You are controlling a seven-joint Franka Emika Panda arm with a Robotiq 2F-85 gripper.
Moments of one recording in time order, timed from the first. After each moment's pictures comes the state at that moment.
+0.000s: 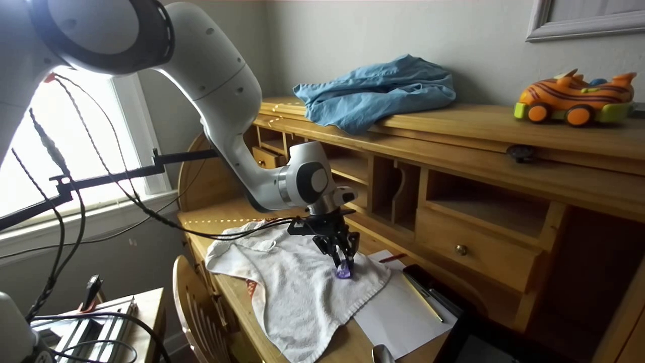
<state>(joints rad) 0.30 0.61 -0.01 -1.98 -0.61 2.69 0.11</state>
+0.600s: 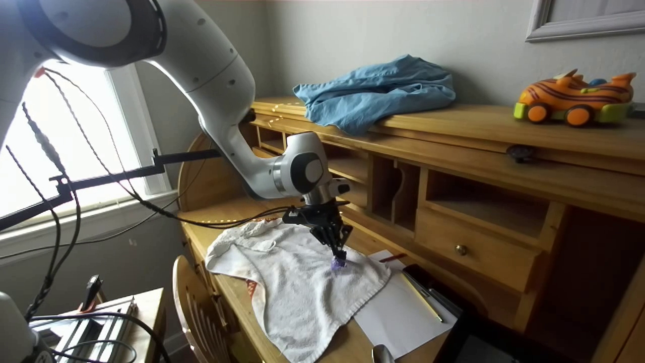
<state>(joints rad) 0.30 0.57 0.03 -1.99 -0.54 2.64 0.10</state>
